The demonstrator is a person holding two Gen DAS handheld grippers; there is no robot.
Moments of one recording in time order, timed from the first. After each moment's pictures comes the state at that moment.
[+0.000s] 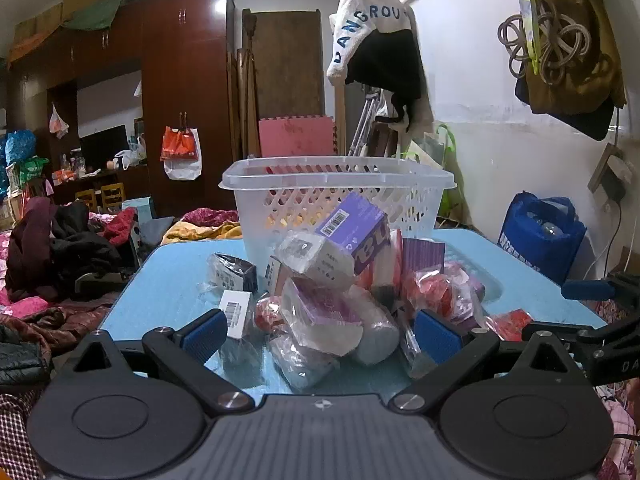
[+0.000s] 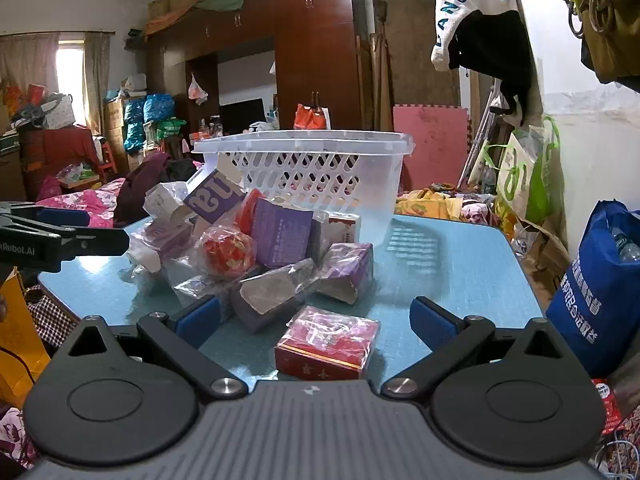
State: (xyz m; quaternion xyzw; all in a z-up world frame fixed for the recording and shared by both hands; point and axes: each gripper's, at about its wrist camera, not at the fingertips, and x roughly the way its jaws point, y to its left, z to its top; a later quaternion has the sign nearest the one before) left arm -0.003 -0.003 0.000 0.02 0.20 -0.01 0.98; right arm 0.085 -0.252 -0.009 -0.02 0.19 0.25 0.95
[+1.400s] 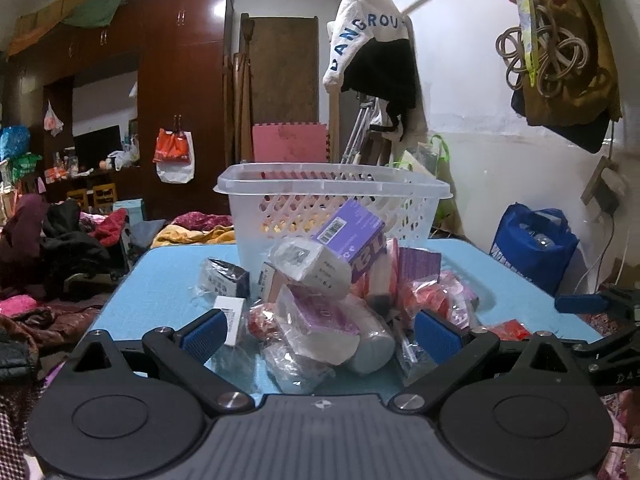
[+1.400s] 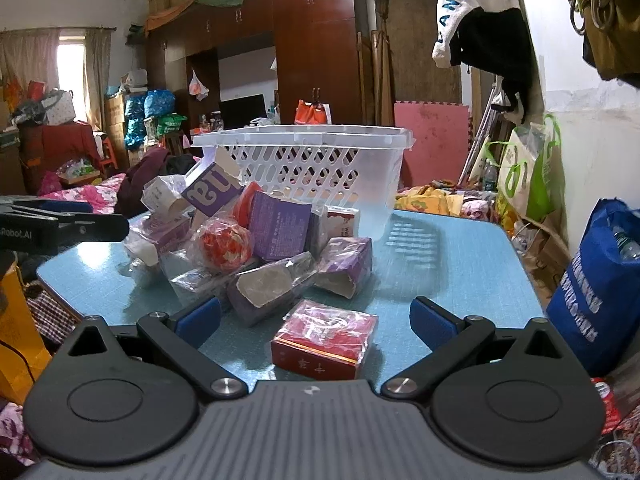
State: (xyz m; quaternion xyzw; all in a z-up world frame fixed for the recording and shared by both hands) left arm 0.000 0.002 -0.001 0.01 0.19 -0.03 0.98; right arm 0.086 -0.254 -0.011 -0.02 0.20 0.26 0.94
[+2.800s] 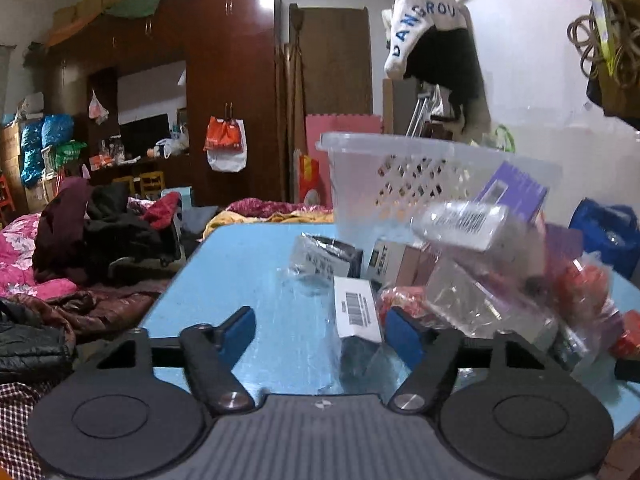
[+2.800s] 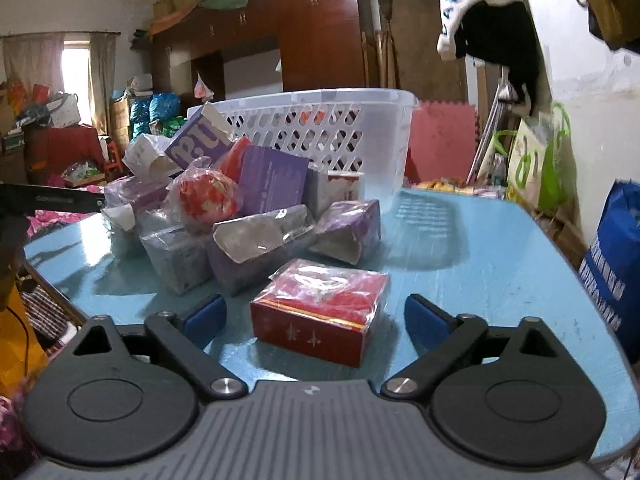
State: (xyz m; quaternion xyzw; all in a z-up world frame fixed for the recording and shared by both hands) left arm 0.048 0.071 -0.039 0.01 0.20 0.05 0.98; right arm 0.096 -0.252 -0.058 -0.02 0.18 0.27 0.95
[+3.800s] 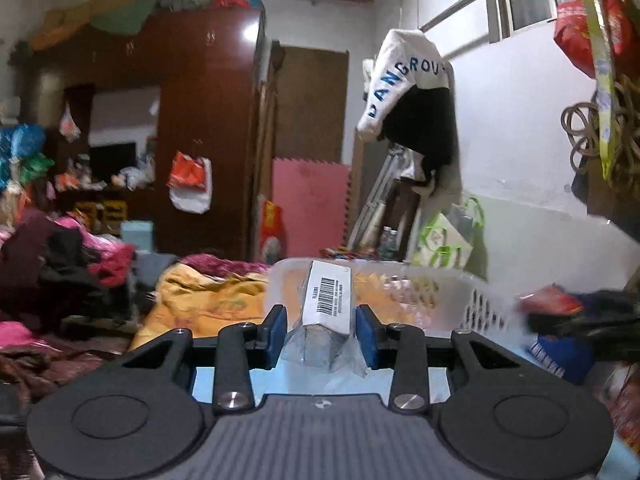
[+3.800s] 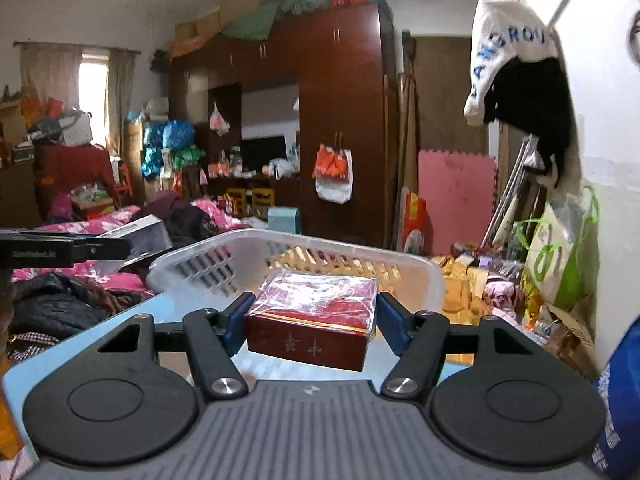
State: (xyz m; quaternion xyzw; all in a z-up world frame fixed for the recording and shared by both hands) left arm 0.135 0.065 0.073 -0.04 0.15 -0.02 0.99; right arm 0.227 -0.209 0.080 -0.04 0.15 0.29 0.94
